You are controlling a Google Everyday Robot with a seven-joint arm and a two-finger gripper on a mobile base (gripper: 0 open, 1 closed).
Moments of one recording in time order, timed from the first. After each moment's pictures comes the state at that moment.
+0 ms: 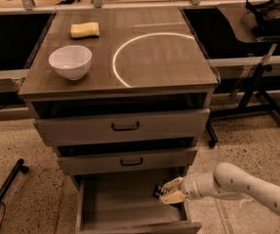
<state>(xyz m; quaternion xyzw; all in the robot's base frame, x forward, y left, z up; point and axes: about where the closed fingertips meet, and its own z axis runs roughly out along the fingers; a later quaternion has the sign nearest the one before) 0.491 -0.123 0.379 -0.43 0.79 0.34 0.29</state>
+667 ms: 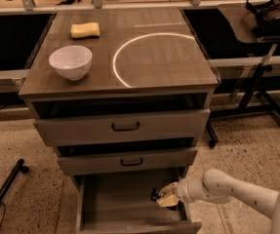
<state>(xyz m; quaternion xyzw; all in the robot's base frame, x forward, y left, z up) 0.508 -0.120 0.296 -0.43 0.81 0.30 0.27</state>
